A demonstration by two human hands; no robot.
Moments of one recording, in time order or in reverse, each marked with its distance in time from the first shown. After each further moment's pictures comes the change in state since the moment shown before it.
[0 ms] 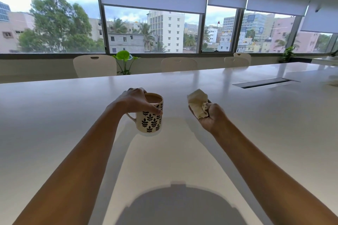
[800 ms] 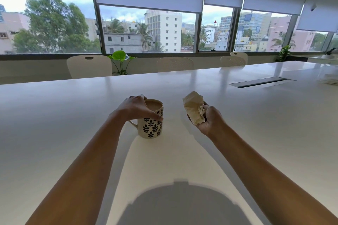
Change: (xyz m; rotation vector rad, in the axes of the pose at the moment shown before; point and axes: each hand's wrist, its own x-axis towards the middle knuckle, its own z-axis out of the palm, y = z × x) left_hand 0.022 0.011 0.036 0.001 -0.013 -0.018; right_hand 0.023 -0.009 -0.024 -0.100 -0.027 0.033
